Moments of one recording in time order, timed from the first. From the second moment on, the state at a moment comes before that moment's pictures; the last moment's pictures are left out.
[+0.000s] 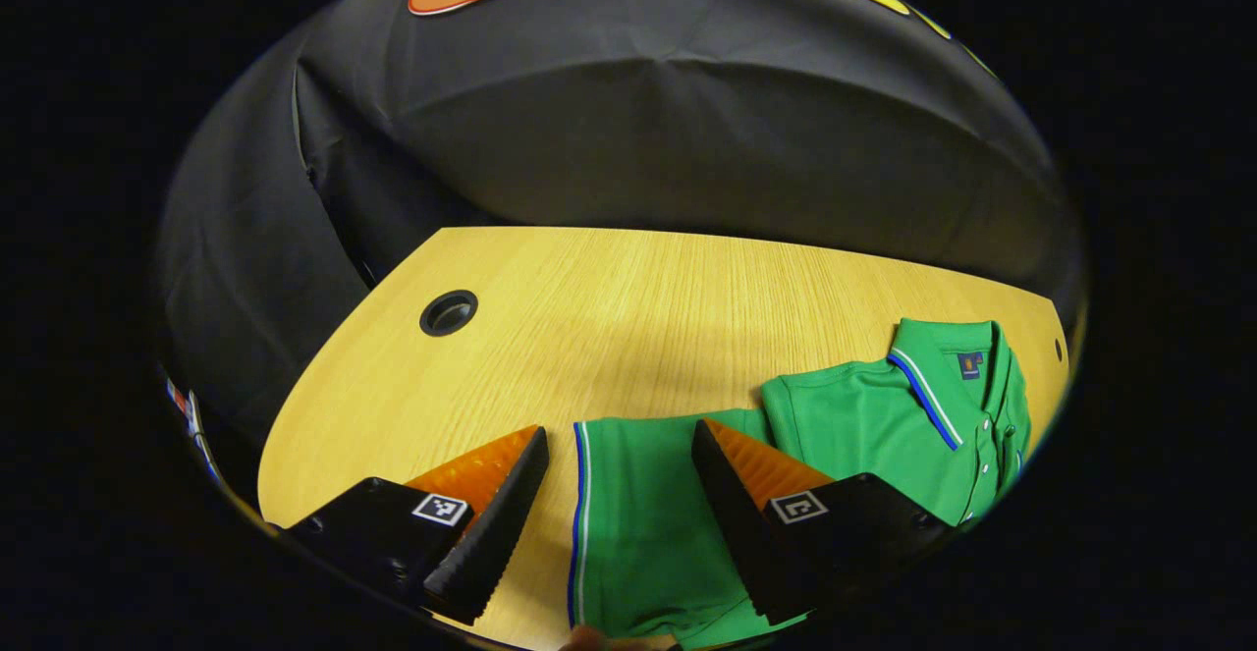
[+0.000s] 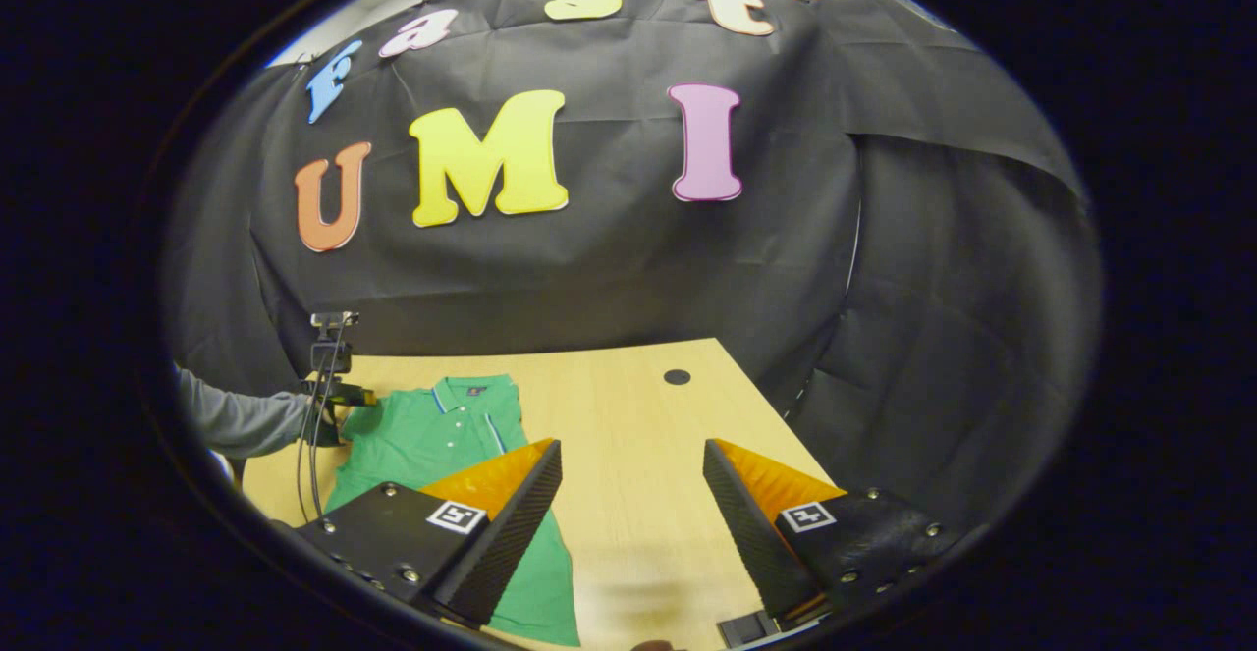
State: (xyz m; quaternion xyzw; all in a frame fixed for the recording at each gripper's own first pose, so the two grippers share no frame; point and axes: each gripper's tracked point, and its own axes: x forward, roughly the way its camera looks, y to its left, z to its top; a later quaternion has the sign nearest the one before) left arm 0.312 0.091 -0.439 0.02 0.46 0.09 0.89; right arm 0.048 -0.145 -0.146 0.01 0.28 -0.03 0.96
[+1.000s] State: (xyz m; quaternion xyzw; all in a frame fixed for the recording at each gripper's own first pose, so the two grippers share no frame) left arm 0.304 0.058 -0.401 0.02 0.44 0.03 0.90; right arm 0.057 -0.144 -0.155 0.03 0.29 -0.03 0.96
